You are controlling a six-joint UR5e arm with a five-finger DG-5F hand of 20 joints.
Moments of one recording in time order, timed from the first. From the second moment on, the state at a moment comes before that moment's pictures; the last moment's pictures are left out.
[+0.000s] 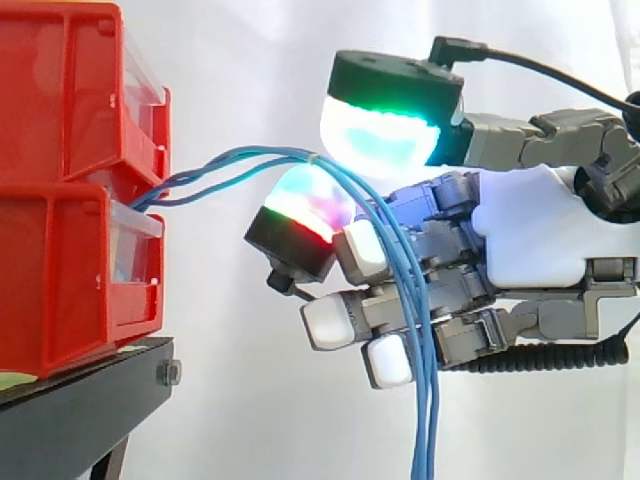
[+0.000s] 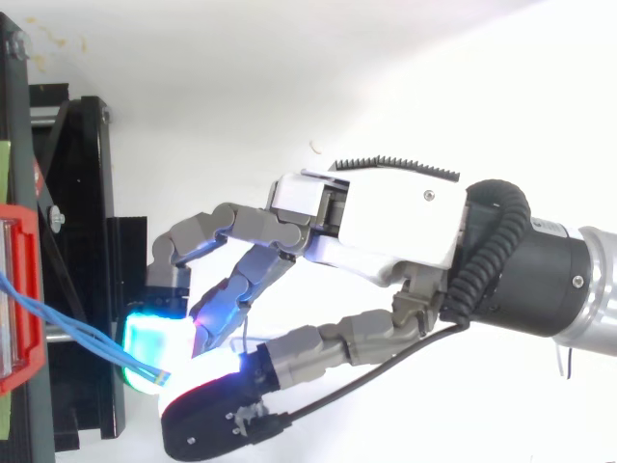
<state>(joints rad) 0.23 -2.26 -1.21 -2.80 -1.11 0.02</state>
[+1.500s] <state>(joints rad) 0.23 -2.26 -1.21 -2.81 -1.10 0.03</state>
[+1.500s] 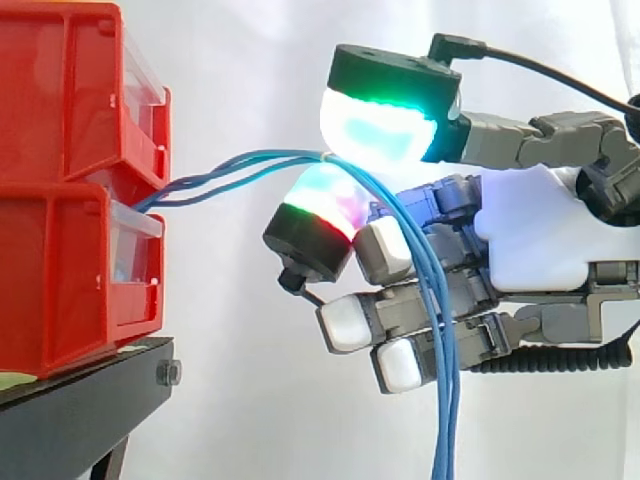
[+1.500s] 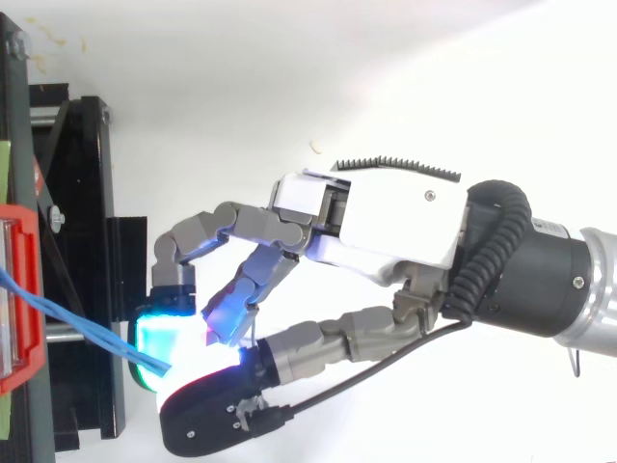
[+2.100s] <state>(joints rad) 0.23 -2.26 -1.21 -2.81 -1.10 0.02</state>
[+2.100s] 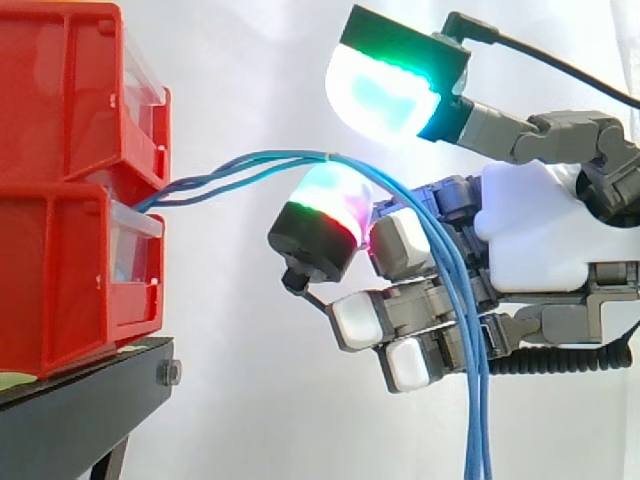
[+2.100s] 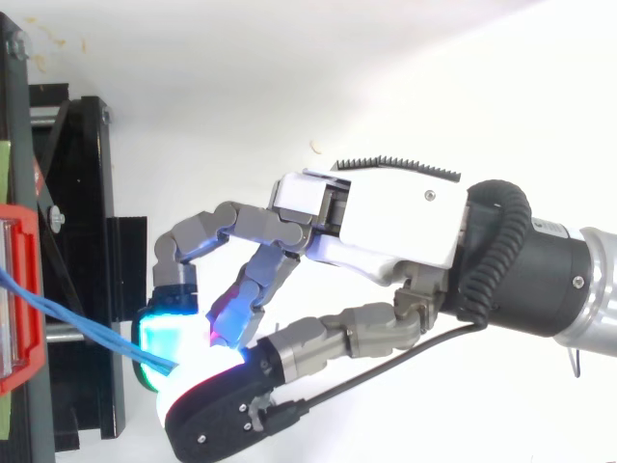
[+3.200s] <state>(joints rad) 0.23 -2.26 -1.21 -2.81 -1.10 0.02</state>
